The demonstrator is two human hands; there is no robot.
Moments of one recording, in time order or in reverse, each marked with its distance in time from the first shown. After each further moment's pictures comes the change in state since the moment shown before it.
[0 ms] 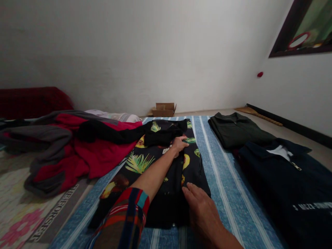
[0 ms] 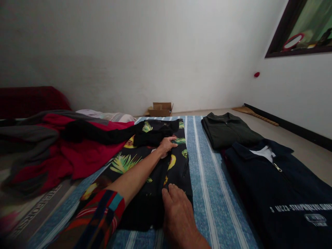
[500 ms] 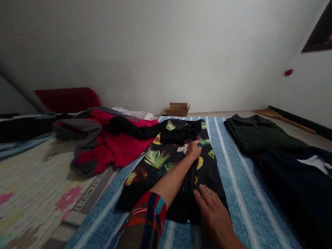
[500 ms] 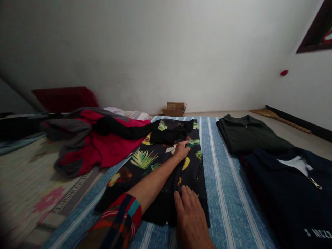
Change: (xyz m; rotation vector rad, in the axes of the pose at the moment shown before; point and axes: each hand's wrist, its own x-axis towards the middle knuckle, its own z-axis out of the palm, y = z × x) left_hand -0.032 -0.003 0.007 0.329 0.117 0.095; right_hand -0.023 0.020 0.031 -0.189 0.090 -0.314
